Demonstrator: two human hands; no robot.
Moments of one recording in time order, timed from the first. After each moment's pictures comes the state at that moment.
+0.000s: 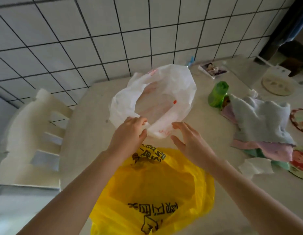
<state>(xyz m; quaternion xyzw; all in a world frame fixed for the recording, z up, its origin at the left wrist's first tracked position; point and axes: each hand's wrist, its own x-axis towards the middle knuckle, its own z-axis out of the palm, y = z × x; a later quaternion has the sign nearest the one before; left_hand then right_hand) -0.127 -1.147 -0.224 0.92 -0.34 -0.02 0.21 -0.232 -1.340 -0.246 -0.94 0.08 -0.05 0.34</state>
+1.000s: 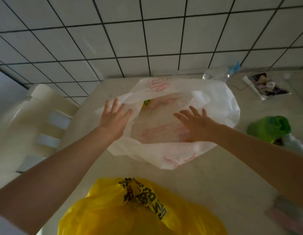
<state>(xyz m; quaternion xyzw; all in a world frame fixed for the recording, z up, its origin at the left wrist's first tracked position) 0.080 -1.167 -0.294 0.93 -0.21 -0.14 -0.26 0.025 -1.457 -0.322 -0.96 -0.19 0.18 -0.08</state>
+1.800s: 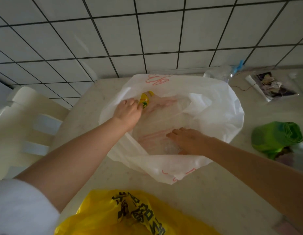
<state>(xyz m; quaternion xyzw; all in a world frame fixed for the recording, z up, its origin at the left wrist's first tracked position) 0.144 -1.216 -0.338 0.92 -0.35 -0.04 -0.18 0.041 -1.437 -0.365 -0.92 -0.26 0.29 0.00</state>
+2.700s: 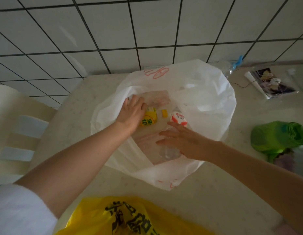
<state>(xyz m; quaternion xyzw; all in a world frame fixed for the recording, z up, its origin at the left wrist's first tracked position) 0.147 -1.245 -0.364 0.94 -0.33 0.02 -0.12 0.038 -1.449 -0.383 -0.92 -0.38 0.10 0.06</state>
